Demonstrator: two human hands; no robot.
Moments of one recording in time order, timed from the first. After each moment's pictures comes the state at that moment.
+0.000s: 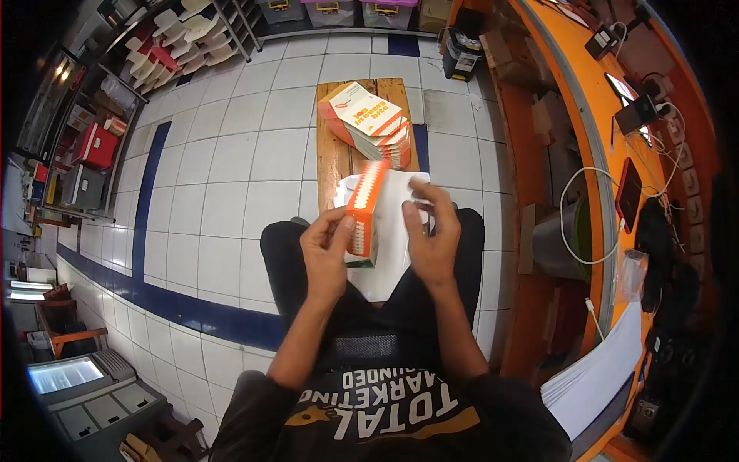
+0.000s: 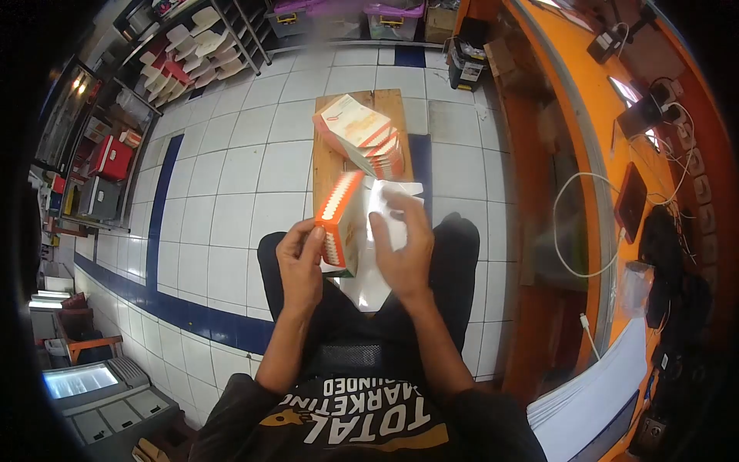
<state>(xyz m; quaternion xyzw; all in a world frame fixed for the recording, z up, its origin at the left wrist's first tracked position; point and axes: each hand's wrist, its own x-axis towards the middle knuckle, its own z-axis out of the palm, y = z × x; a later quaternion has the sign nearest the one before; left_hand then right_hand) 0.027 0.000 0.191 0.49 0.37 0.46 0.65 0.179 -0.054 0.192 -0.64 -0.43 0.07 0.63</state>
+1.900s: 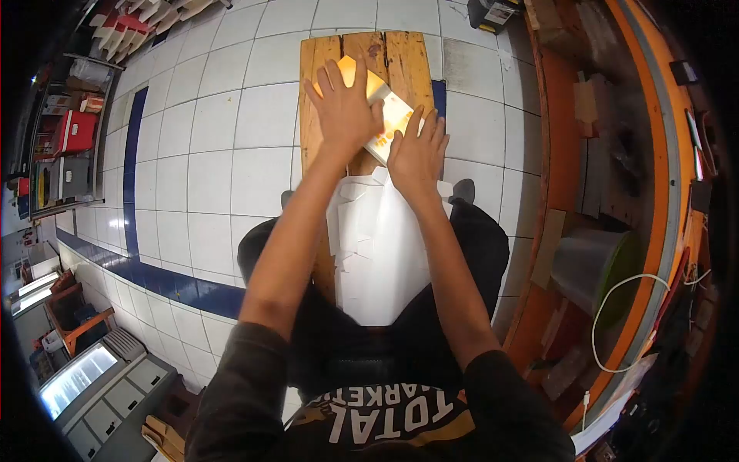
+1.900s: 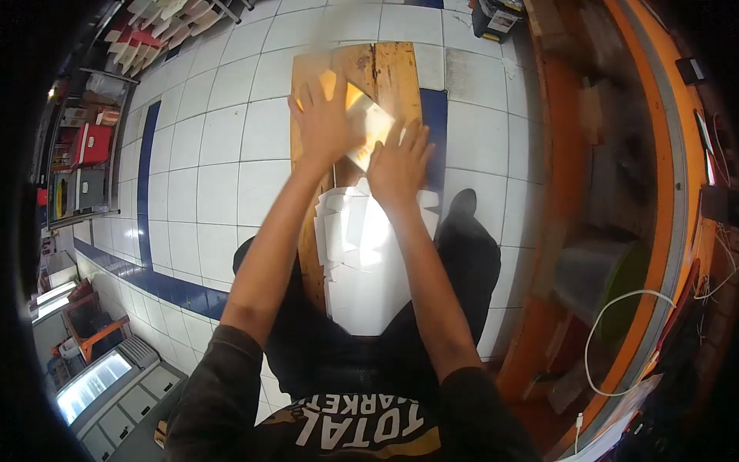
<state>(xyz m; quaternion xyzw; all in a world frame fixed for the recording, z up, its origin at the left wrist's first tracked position) 0.188 0.255 0.038 0.87 0.46 0.19 -0.02 0.268 0.131 0.006 -0.85 -0.48 0.02 0.21</state>
